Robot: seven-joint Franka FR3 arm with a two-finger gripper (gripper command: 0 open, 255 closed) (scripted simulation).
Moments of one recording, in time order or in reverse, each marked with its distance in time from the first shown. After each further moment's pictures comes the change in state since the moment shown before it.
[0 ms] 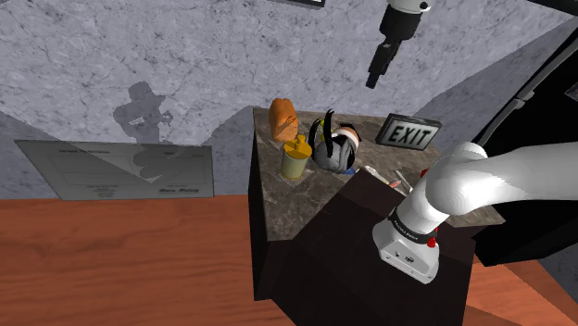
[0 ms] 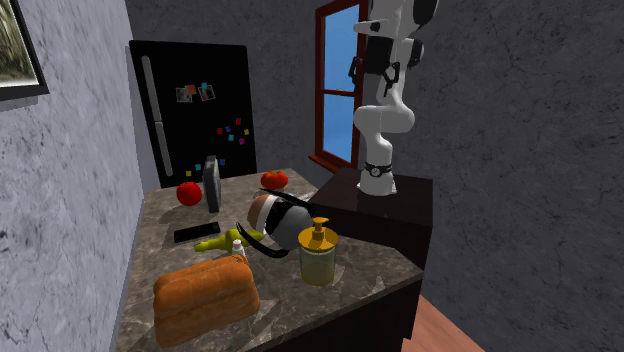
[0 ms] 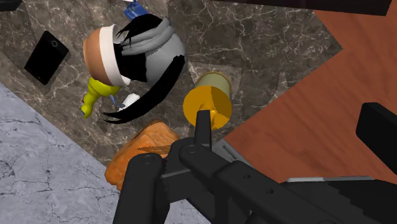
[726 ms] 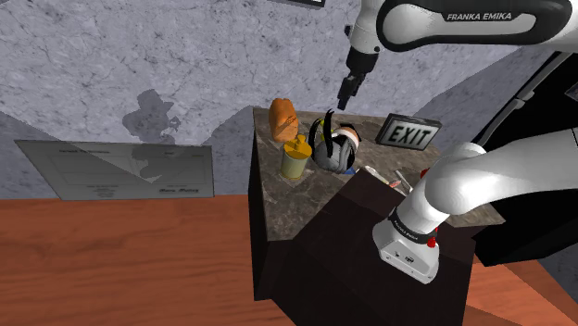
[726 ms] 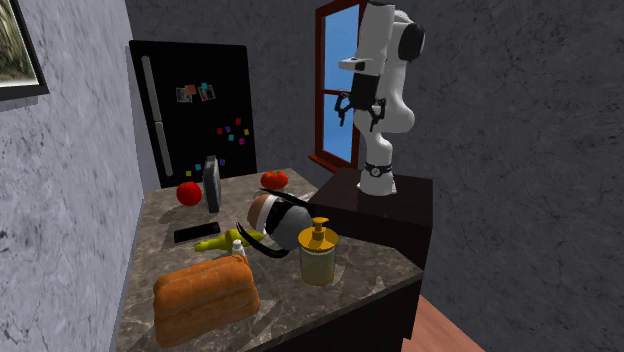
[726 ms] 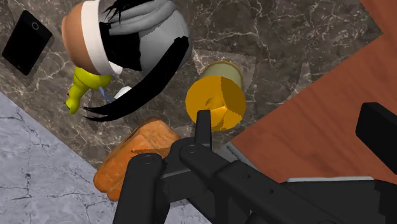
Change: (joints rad) arm -0.019 0.149 -0.030 -0.175 -0.042 0.332 -0.012
